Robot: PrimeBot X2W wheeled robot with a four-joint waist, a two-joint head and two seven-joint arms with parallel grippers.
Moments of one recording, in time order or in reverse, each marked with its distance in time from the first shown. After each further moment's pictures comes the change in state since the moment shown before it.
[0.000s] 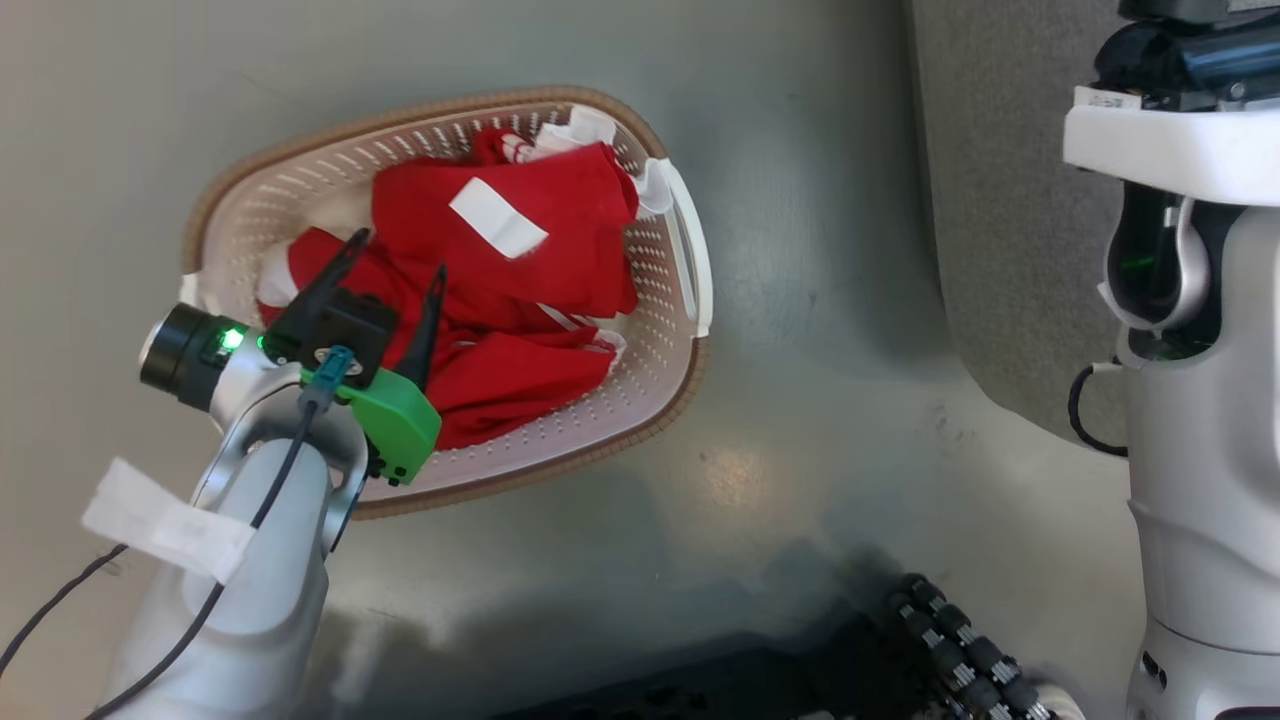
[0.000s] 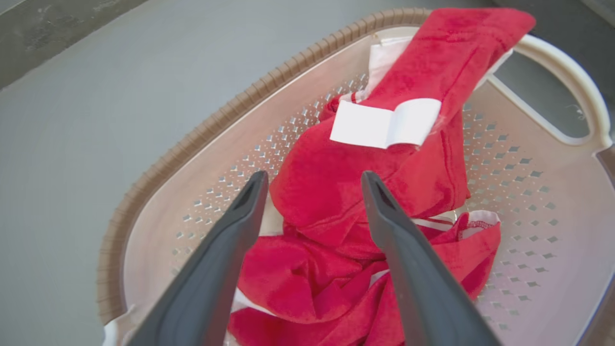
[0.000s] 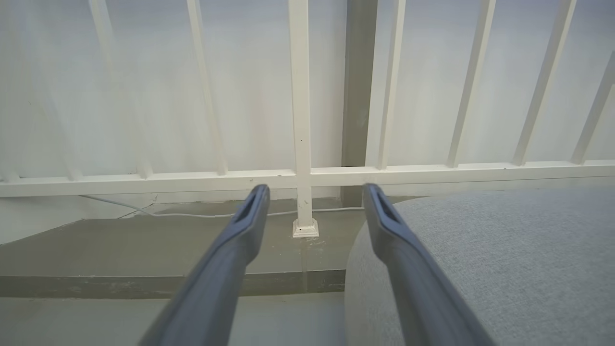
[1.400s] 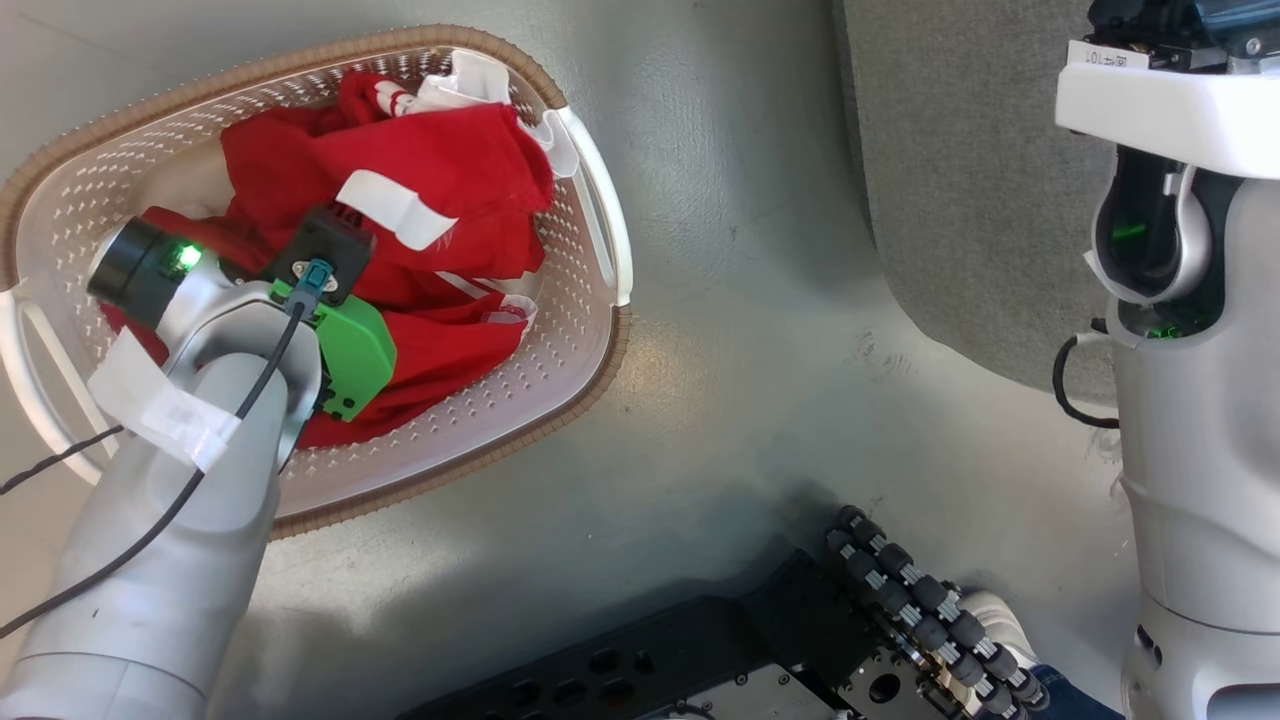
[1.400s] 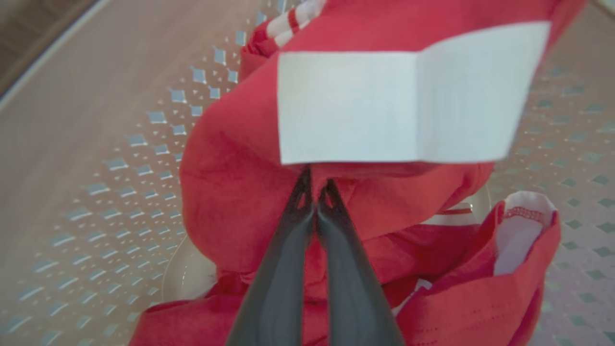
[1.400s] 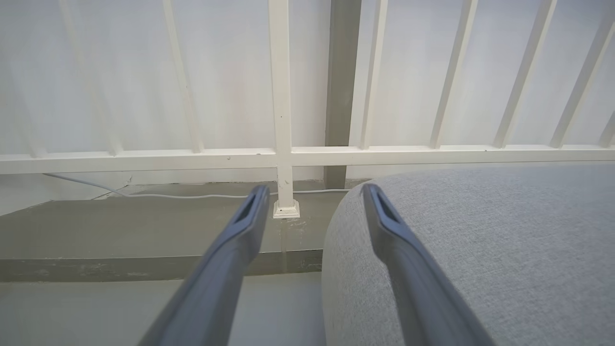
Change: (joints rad) left arm -0.236 0.035 -0.120 0.284 0.035 -0.019 0.002; right arm -0.064 0.001 0.053 -0.031 0.063 -0.035 -0.001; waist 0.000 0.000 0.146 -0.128
